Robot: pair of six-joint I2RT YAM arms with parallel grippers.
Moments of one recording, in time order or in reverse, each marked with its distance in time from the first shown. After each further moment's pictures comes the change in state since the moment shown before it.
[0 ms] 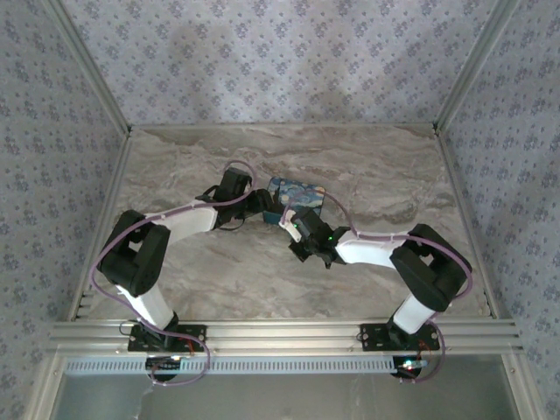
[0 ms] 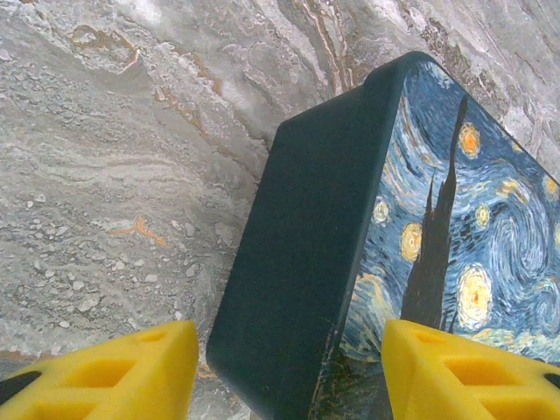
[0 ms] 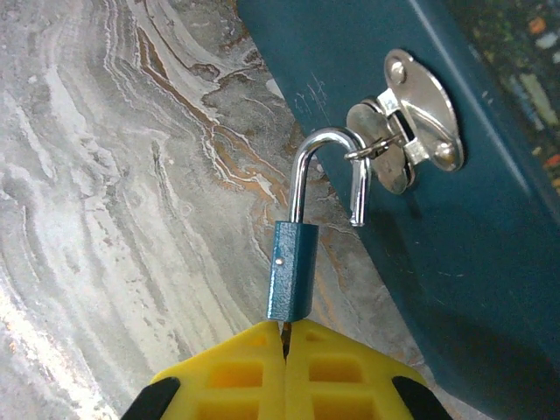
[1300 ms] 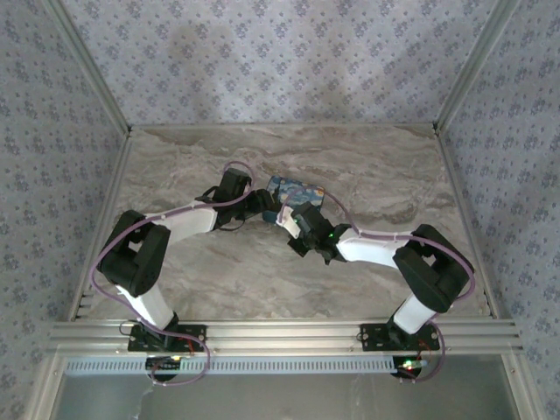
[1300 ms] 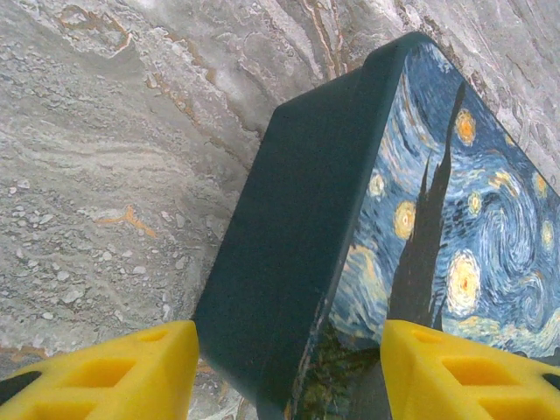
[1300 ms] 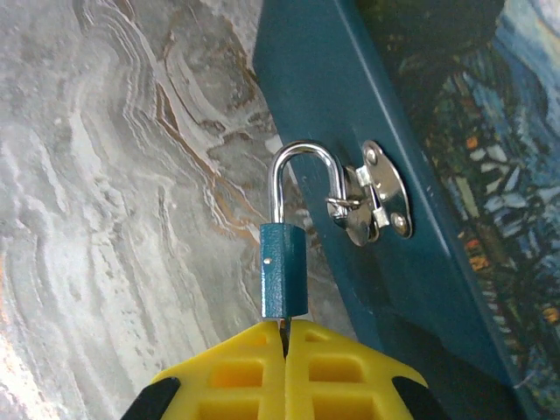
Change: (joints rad) left arm -0.001 -0.002 -0.011 0.020 0.020 -0.034; right arm -0.014 -0.011 0.031 0.026 -0.018 -0.118
